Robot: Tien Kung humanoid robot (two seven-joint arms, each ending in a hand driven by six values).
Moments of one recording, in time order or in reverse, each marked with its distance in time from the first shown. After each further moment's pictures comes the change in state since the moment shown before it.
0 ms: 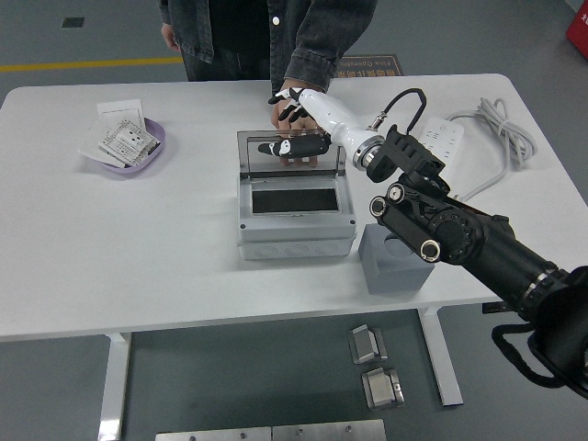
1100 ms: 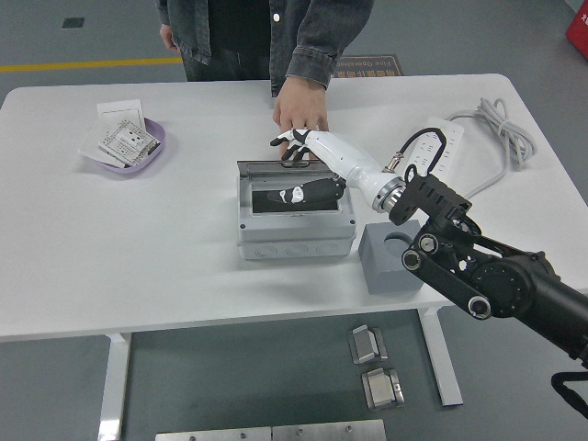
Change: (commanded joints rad) left arm 0.009 -0.004 0.004 0.000 -0.015 0.002 -0.009; right arm -0.205 -0.222 -0.061 0.467 -0.054 -0.016 -0.041
